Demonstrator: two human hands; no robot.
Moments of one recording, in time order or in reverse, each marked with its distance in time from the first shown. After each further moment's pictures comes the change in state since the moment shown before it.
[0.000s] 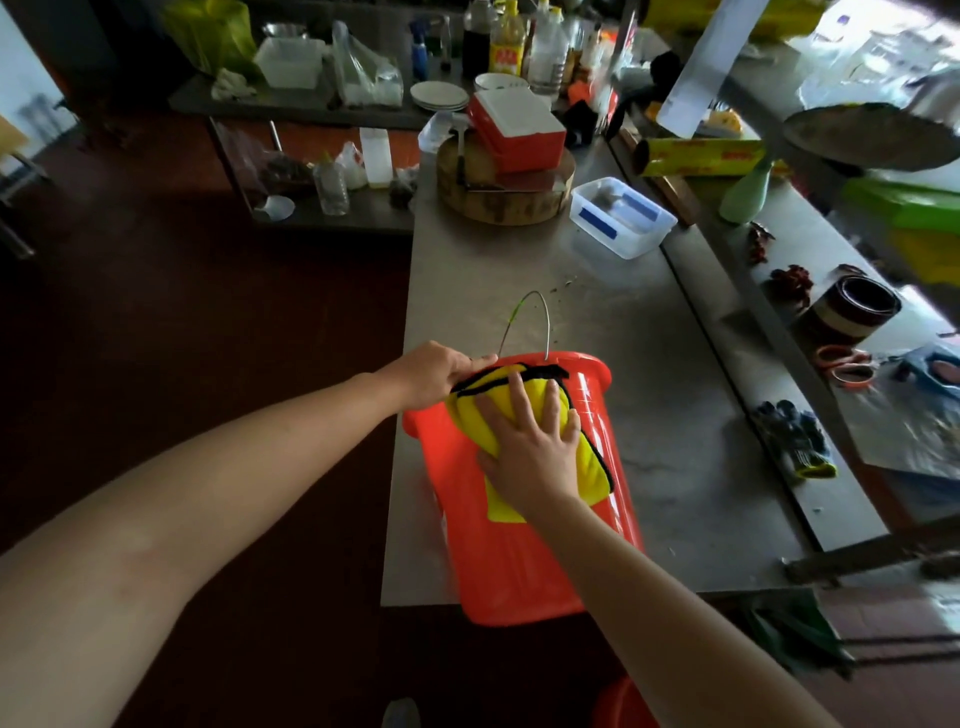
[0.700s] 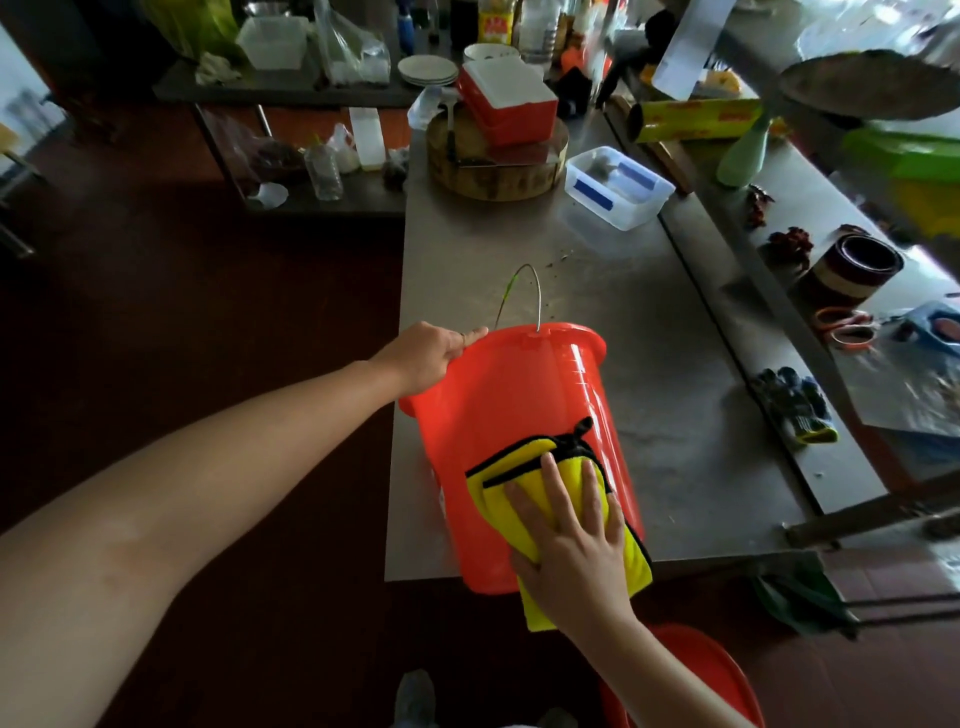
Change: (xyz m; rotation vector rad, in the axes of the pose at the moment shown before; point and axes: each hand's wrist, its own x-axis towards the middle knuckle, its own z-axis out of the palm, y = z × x) left_hand -0.002 0.007 0.013 0.047 0.067 -0.066; right_hand -0.141 0.039 0.050 -0.011 0.132 -0.034
